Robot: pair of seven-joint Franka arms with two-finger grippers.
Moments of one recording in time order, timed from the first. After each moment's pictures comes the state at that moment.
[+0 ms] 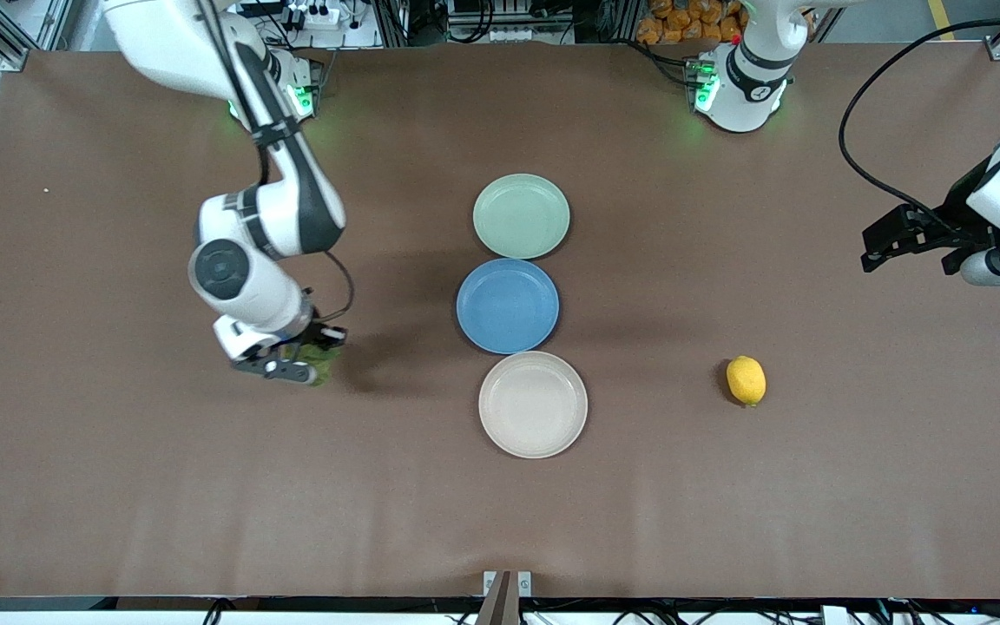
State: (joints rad) left arm -0.02 0.09 -0.10 -1.48 0.00 1.64 -0.08; right arm 0.54 0.44 -0.30 -1.89 0.19 2.27 0.28
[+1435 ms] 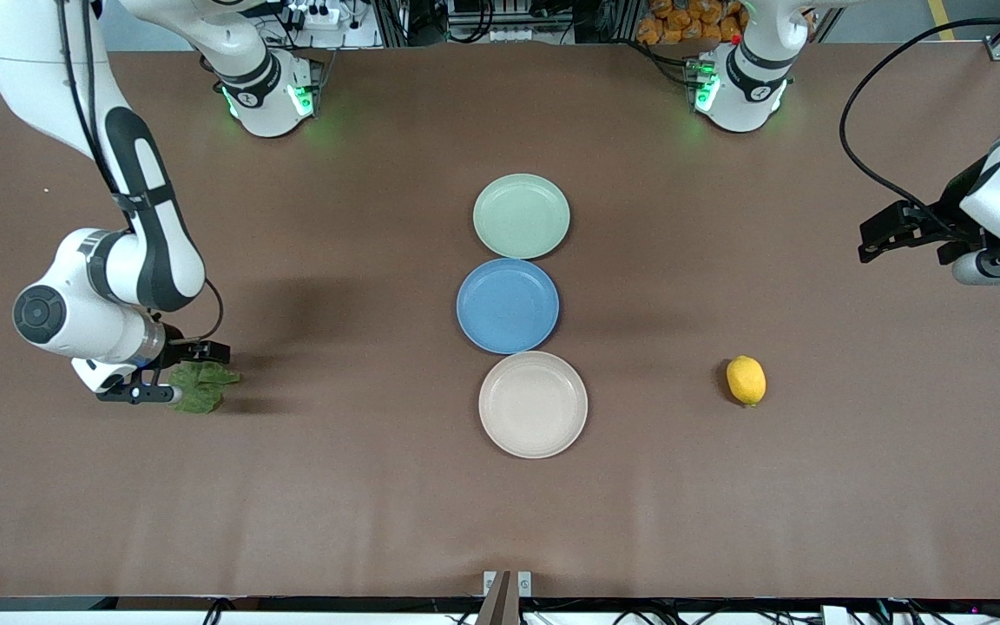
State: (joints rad) left arm -0.02 0.10 -0.10 -1.48 0.00 1.58 -0.08; right arm 0.14 0.45 -0.20 -1.94 0.19 2.28 -0.15
